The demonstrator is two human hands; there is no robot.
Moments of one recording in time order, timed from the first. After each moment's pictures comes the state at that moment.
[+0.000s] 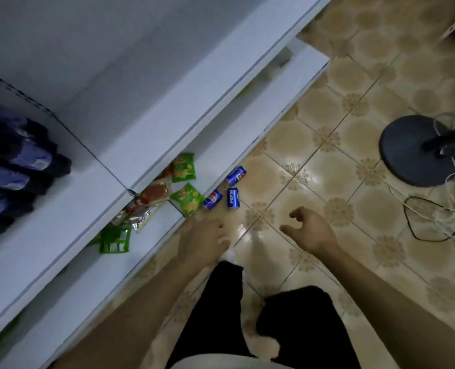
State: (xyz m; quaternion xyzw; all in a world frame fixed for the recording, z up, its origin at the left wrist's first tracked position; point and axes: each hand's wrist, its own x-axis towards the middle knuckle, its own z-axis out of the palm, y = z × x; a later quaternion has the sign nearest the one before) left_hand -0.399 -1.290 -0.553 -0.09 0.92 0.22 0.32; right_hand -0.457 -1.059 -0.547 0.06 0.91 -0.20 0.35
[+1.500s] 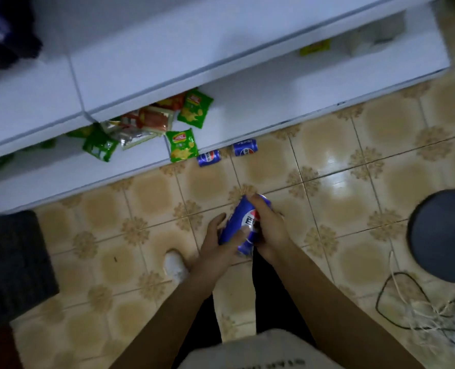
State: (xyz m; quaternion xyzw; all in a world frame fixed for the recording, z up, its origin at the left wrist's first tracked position) left_hand -0.485 -1.092 -0.589 -0.58 0.46 0.66 0.11; right_hand -0.582 -1.033 -0.631 0.32 0.53 -0.56 0.54
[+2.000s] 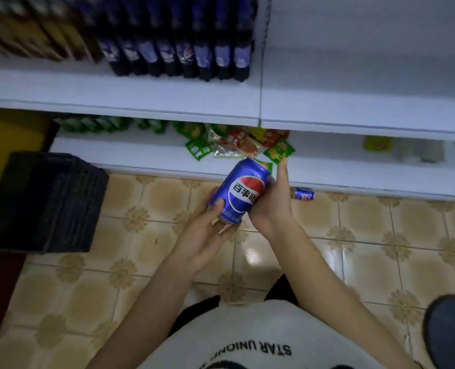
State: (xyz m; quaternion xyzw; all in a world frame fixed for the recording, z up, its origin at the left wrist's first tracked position) left_hand -0.173 -1.184 -0.416 -0.44 0.19 0.85 -0.24; right_hand -0.311 -1.172 -0.410 0.10 0.45 -0.66 0.59
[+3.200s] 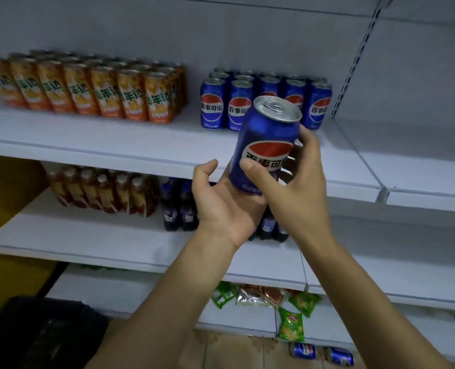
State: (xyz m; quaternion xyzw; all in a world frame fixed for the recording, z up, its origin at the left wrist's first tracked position) left_hand -0.153 -1.513 -0.172 -0.08 0.17 0.90 -0.40; right_hand -0.229 -1.459 -0.152 -0.48 0.61 -0.62 0.14
